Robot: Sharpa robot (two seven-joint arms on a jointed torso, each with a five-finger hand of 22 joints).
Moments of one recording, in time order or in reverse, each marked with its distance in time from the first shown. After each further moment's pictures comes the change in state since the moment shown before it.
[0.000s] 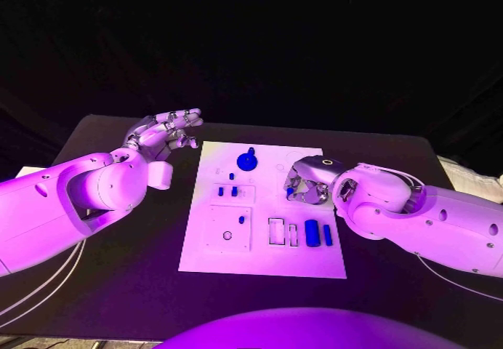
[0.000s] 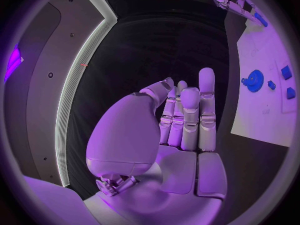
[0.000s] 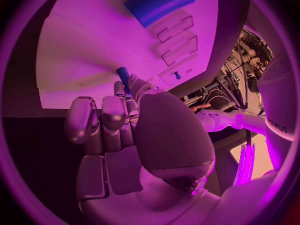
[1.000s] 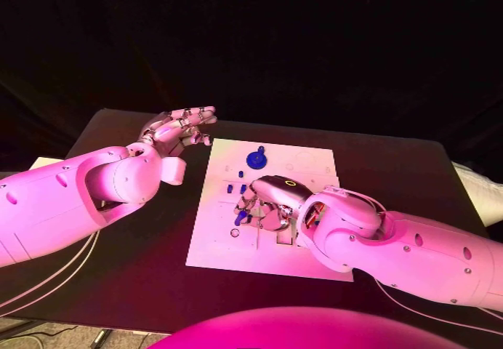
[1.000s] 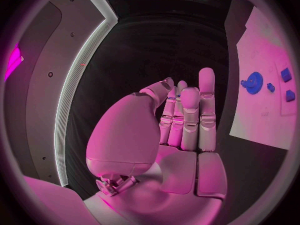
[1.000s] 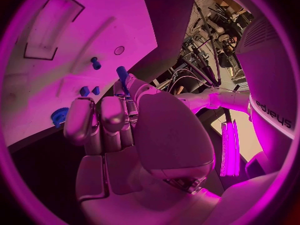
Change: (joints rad) left arm -0.001 0.012 0.000 -0.007 -0.002 0.010 -0.007; left_hand 0.000 0.000 0.000 0.000 0.000 0.000 0.000 0.000 0.000 0.000 0.000 0.000 0.001 -0.004 -0.004 0.000 -0.003 0.000 0.000 0.000 0.000 -0.002; right arm -0.060 0.177 -0.007 0.106 0.123 -0.069 0.045; right_hand 0.012 0.012 0.032 -0.020 -0.001 0.003 0.007 -0.003 0.001 0.007 0.000 -0.021 -0.001 0.000 0.000 0.013 0.012 0.000 0.007 0.000 0.010 0.010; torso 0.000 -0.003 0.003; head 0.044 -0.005
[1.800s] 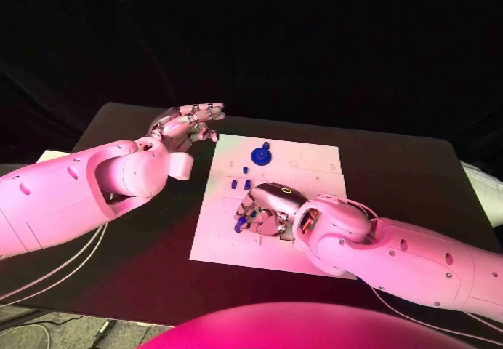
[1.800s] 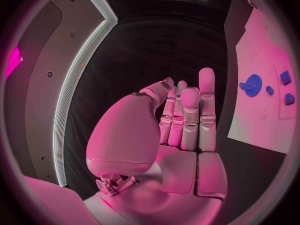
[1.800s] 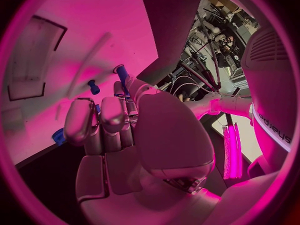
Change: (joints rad) left arm -0.004 0.008 0.000 -0.005 -0.002 0.008 -0.004; left_hand 0.000 0.000 0.000 0.000 0.000 0.000 0.000 0.000 0.000 0.000 0.000 0.000 0.000 0.000 0.000 0.000 0.000 0.000 0.000 0.000 0.000 0.000; right arm -0.043 0.064 -0.009 -0.084 -0.030 0.013 0.034; right_hand 0.000 0.000 0.005 -0.006 -0.002 -0.005 0.005 0.001 0.002 0.000 0.000 -0.004 0.002 0.000 0.000 0.004 0.002 0.000 0.000 0.000 0.000 0.000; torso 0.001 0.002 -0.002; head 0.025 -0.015
